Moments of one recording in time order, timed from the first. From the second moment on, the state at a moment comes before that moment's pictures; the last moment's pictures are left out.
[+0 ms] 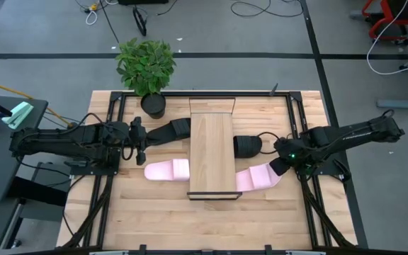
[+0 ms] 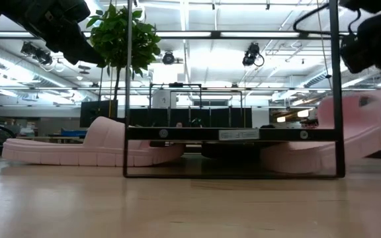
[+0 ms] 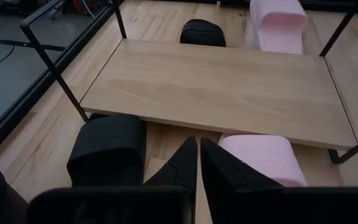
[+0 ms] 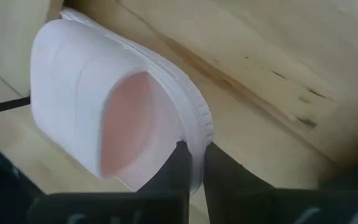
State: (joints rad) left arm 0.04 0.64 0.53 -0.38 -0.17 -0.08; right arm 0.15 0.78 0.62 -1.06 -0.11 1.18
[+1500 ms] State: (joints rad) left arm 0.04 0.64 0.53 -0.38 -0.17 -0.08; right arm 0.21 0.99 0.70 -1.17 0.04 1.14
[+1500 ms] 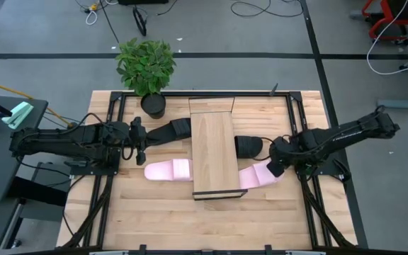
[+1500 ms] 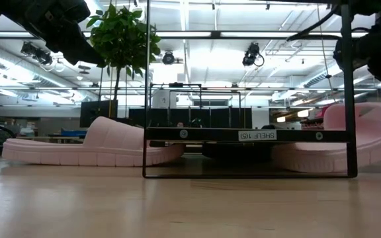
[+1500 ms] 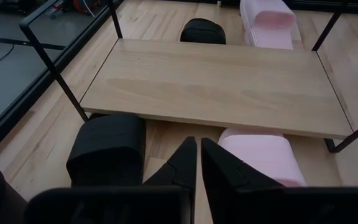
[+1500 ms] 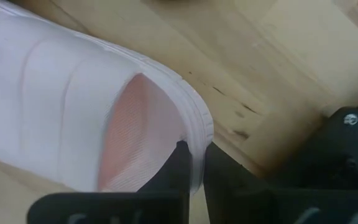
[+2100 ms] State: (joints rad) left arm 0.04 0.64 0.53 -0.38 -0.17 -0.09; right arm 0.32 1.16 0.75 -1.26 0.20 1.13
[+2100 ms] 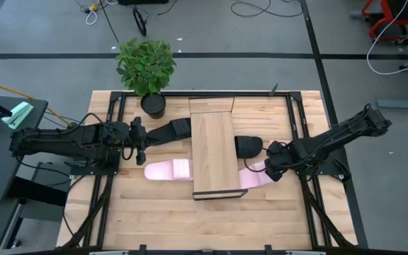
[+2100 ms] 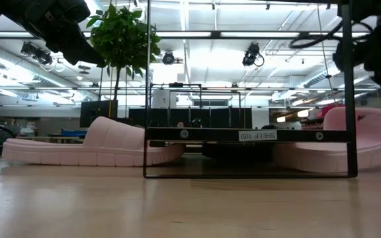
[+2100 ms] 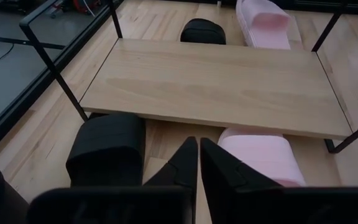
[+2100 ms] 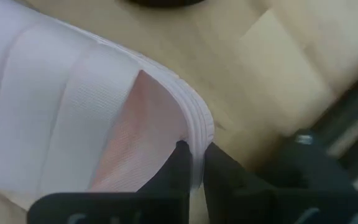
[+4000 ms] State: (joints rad) left arm 0.04 0.64 0.53 -0.40 -0.17 -0.09; right arm 0.32 1.45 1.03 -1.56 0.38 0.71
